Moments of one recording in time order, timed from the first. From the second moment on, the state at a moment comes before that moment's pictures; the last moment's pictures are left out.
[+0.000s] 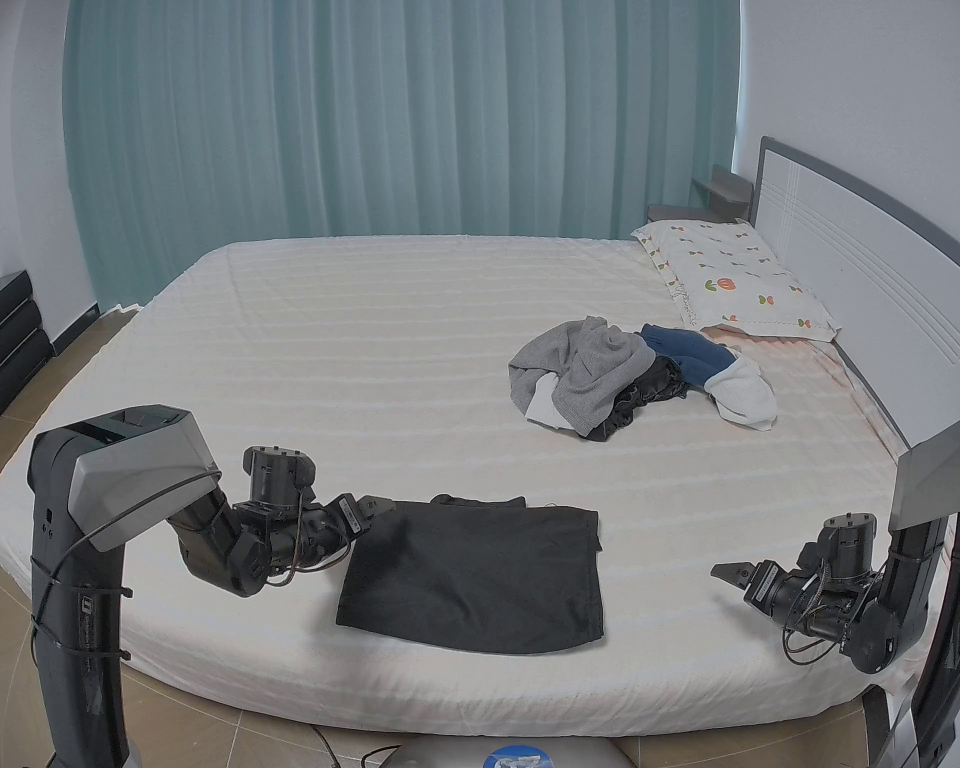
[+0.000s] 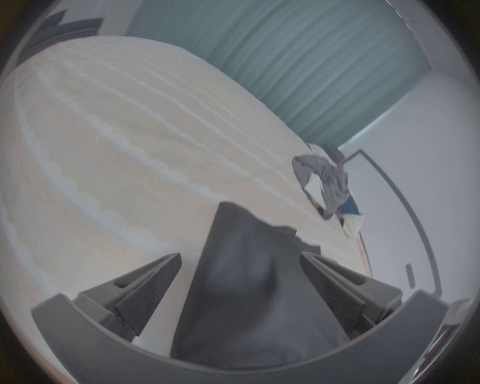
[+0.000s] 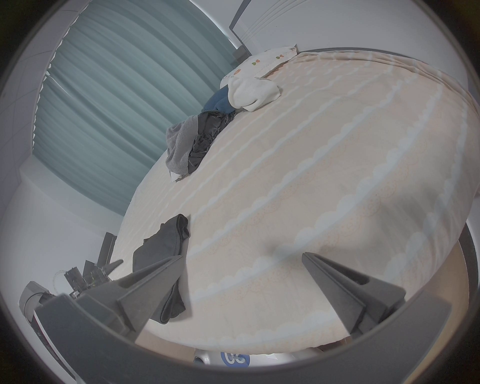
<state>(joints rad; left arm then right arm) -0.21 2.39 -0.90 -0.87 -0.22 -0.67 0.11 2.18 -0.14 -1.42 0.11 0.72</state>
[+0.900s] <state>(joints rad) -0.23 2.42 -0.89 -0.90 -0.23 -0.64 0.11 2.17 -0.15 -1.42 0.11 0.72</state>
